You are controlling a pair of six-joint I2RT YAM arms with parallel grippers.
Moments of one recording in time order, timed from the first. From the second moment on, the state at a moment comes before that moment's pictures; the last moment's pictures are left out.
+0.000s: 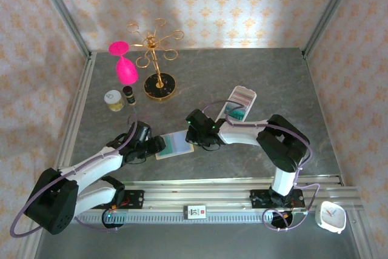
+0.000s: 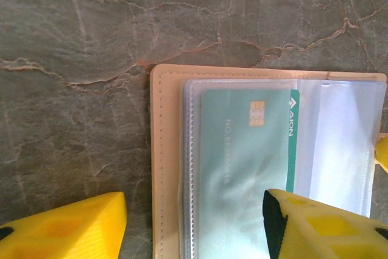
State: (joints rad) left arm -0.42 1.08 0.37 -0.30 0.11 -0.85; right arm 0.90 1.79 0.98 -0.21 -0.08 1.06
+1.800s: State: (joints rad) left arm -0.43 1.23 0.50 -0.35 0.22 -0.82; right arm 0.90 1.79 0.95 -0.18 -0.07 1.08
